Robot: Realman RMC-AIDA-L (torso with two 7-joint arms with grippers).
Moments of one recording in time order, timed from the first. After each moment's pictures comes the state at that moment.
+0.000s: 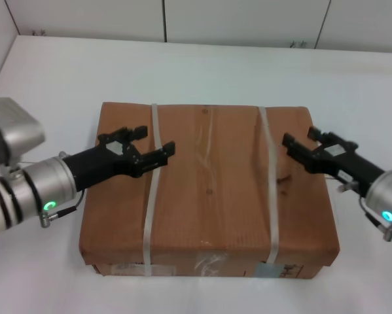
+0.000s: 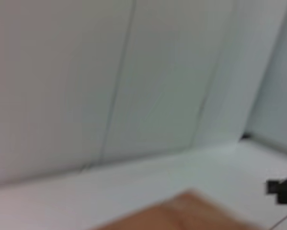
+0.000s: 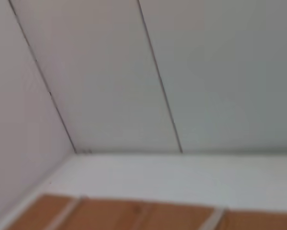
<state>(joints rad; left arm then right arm) -0.44 -2.03 1.52 0.35 0.88 1.02 -1.00 0.55 2.08 0.69 0.11 -2.70 -0.92 0.73</state>
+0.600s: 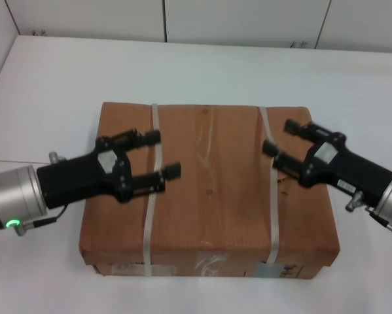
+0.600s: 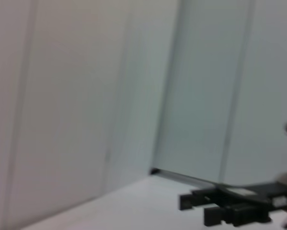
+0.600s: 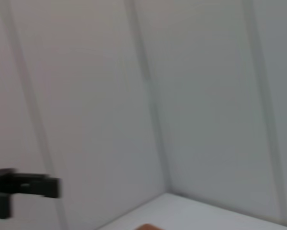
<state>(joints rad) -0.41 -1.94 1.49 0.35 0.99 1.44 -0.93 0.58 2.06 0.49 -0.04 -2.71 -1.34 0.69</state>
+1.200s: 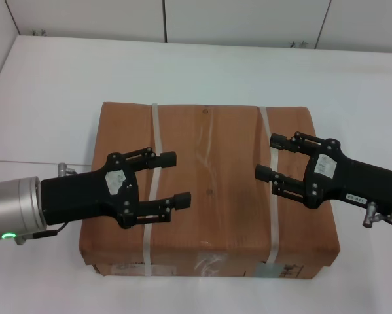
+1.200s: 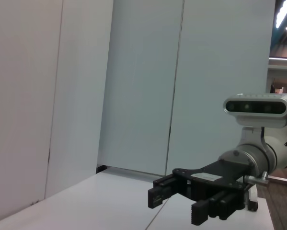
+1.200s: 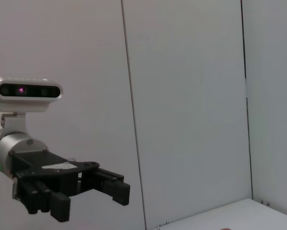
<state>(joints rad) -0.42 -1.93 1.48 0.37 1.09 1.55 -0.93 0.65 2.06 0.29 -0.21 -2.70 -1.59 0.76</state>
